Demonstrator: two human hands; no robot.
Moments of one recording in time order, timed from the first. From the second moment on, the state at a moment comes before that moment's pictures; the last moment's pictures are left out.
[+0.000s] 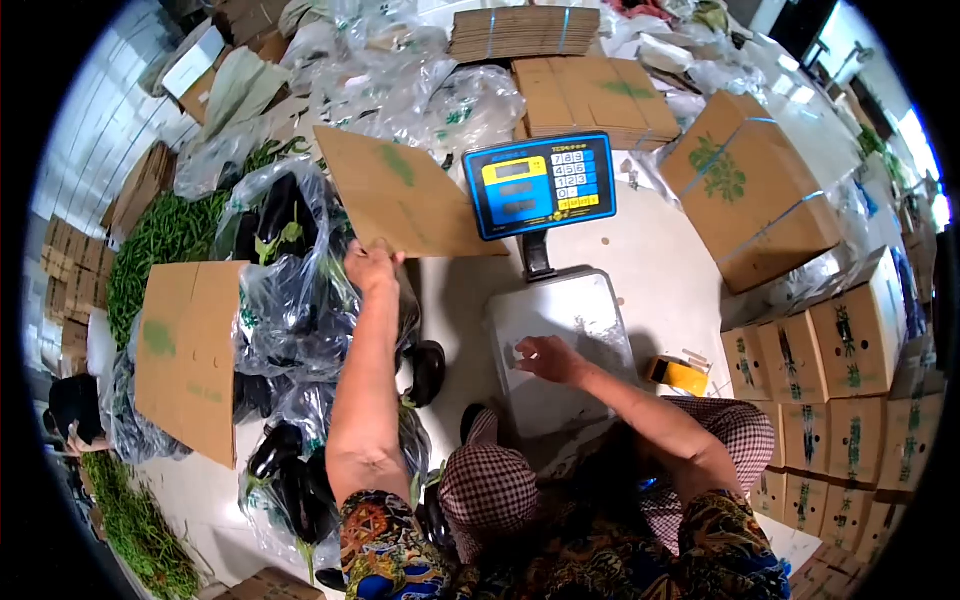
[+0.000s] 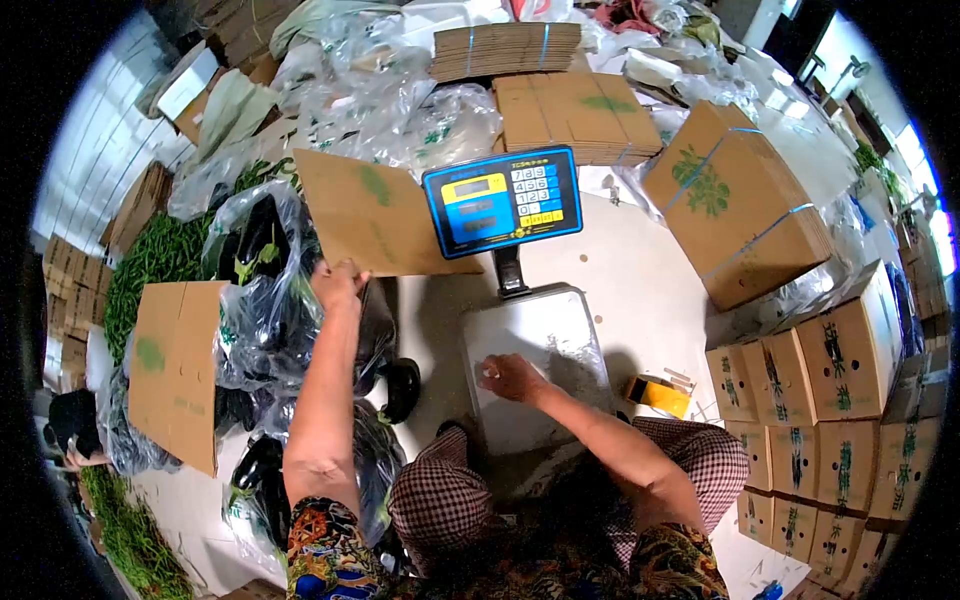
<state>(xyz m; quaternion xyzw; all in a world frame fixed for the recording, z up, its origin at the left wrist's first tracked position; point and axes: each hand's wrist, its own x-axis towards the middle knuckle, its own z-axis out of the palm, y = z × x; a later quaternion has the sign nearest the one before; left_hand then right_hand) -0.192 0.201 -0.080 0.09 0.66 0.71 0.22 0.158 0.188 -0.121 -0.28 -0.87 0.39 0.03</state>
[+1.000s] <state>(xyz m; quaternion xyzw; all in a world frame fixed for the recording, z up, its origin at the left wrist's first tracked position) -0.058 0.045 0.179 0.60 0.64 0.47 0.13 0.338 0.109 0.237 -0.30 -0.96 0.01 -0.01</state>
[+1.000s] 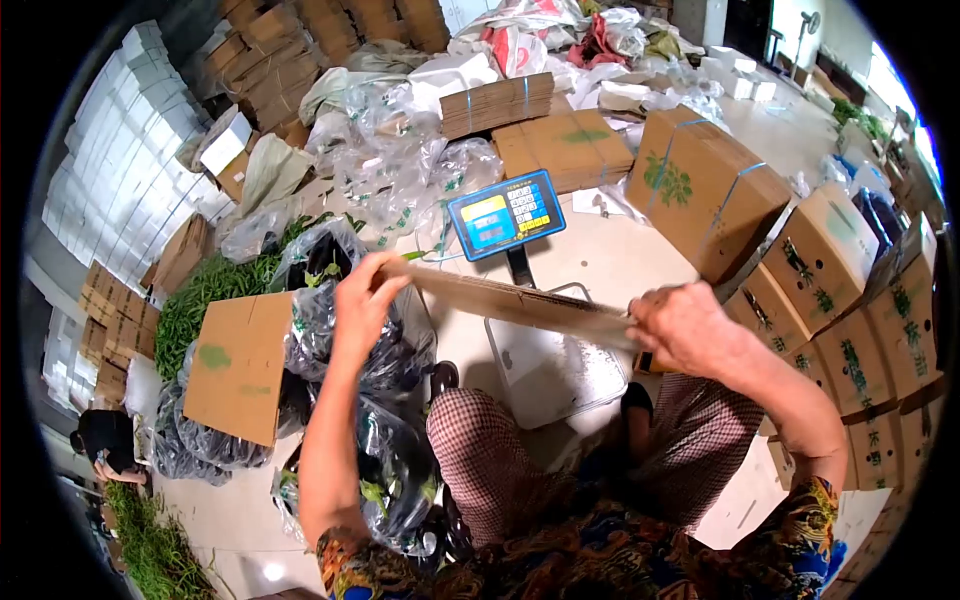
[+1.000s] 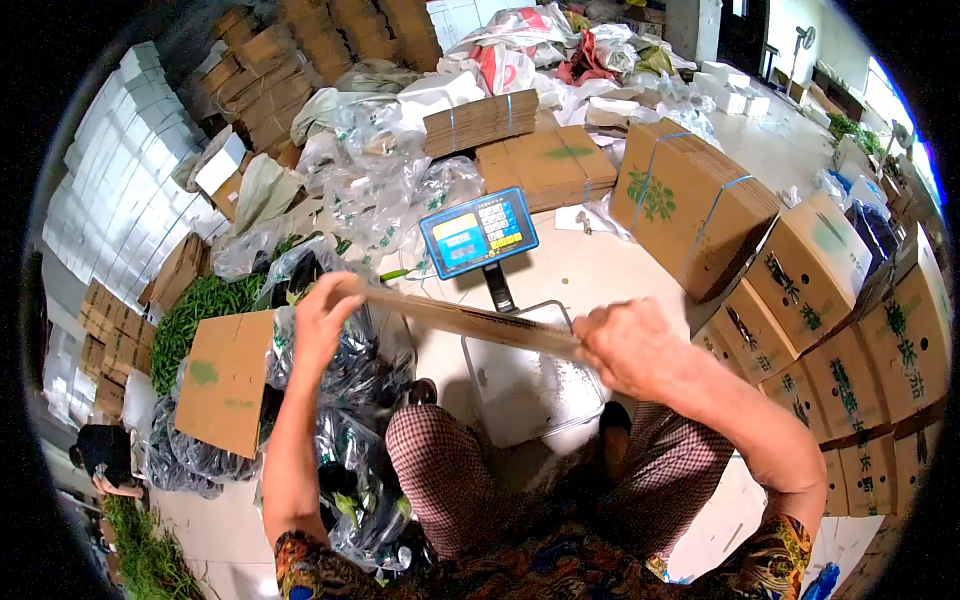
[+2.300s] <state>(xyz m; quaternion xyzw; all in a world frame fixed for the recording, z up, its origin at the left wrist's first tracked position) 0.002 0.136 0.115 0.73 0.59 0.21 0.28 0.303 0.188 0.125 -0.36 -0.80 -0.06 0.48</state>
